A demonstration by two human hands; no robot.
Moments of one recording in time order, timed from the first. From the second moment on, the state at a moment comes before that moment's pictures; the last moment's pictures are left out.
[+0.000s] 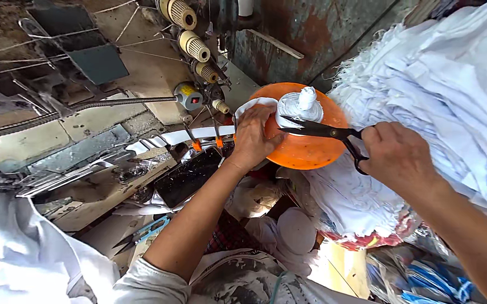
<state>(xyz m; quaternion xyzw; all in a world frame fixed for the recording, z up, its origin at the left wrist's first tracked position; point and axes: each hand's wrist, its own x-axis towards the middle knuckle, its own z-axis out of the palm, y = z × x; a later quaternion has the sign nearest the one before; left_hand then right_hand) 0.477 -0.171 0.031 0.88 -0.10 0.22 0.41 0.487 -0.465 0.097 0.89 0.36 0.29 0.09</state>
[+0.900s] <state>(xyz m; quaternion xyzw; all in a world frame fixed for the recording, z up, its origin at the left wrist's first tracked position) 0.461 -0.171 0.010 0.87 -0.18 0.29 0.34 0.458 -0.469 0.094 0.90 0.29 0.29 0.10</state>
